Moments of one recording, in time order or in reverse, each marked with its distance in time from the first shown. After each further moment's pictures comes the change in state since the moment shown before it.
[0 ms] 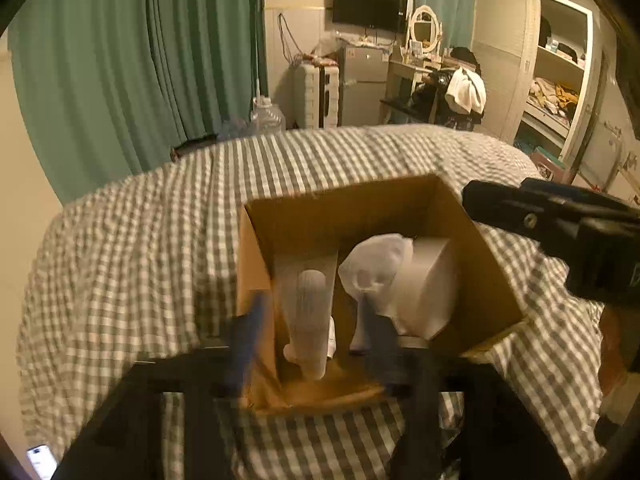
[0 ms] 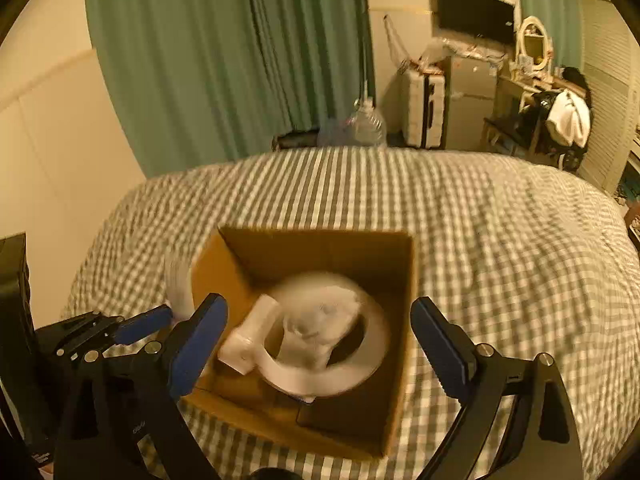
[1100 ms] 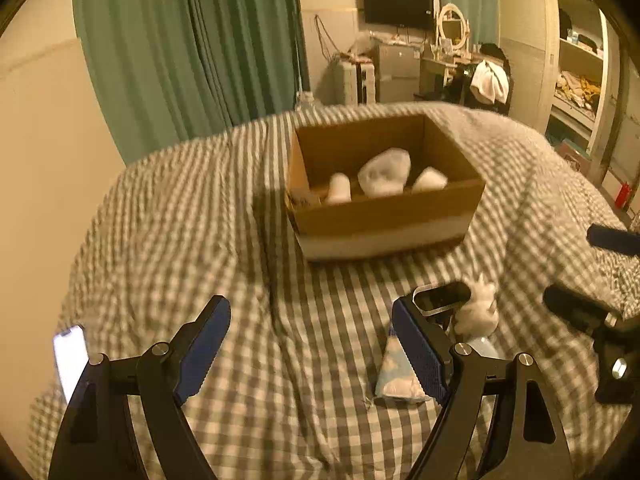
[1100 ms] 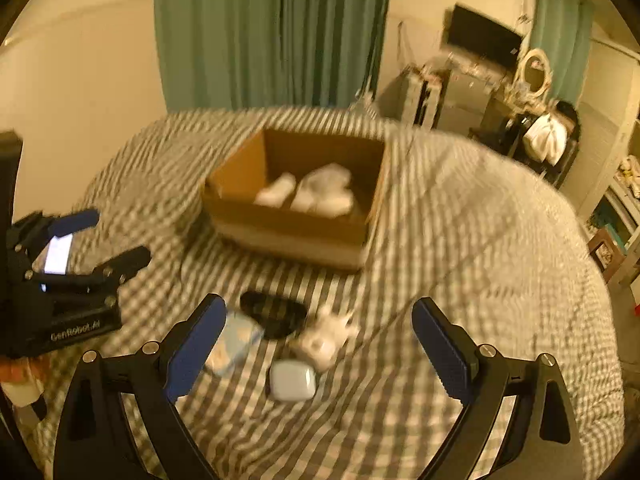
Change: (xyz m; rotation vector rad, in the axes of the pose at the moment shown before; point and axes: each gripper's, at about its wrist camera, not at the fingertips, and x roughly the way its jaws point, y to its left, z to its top) left arm -0.090 -0.024 -0.141 -0.043 0.021 0.166; right arm -0.127 0.036 -0.159 -0.185 0.096 -0.076
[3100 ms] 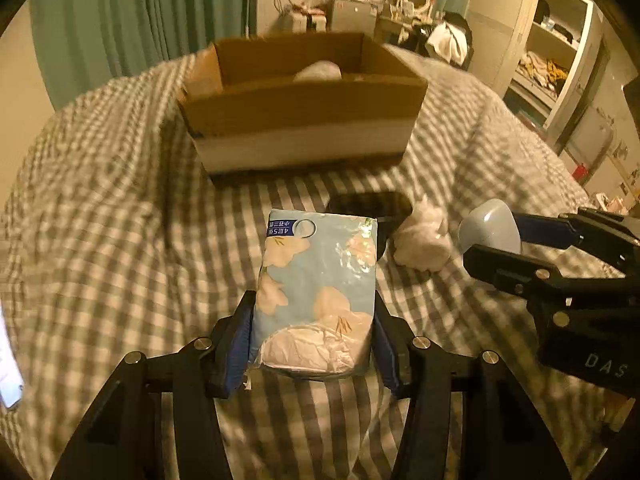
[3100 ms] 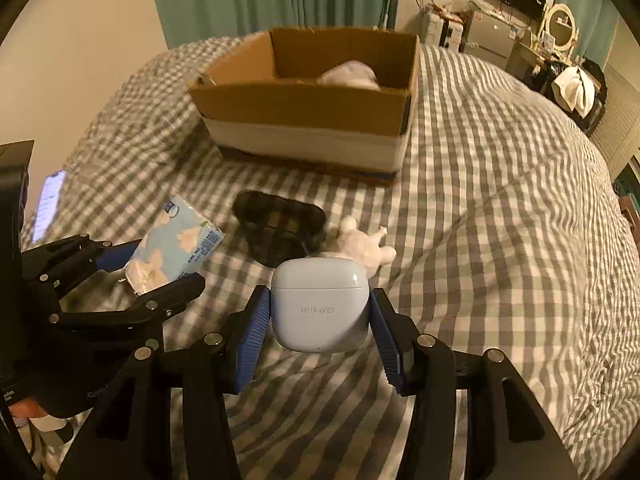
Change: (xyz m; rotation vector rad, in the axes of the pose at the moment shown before) left arm 0.025 -0.033 -0.038 -0.004 0.152 -0.220; right arm 0.055 0.002 -0.040 0.013 0.189 0.067
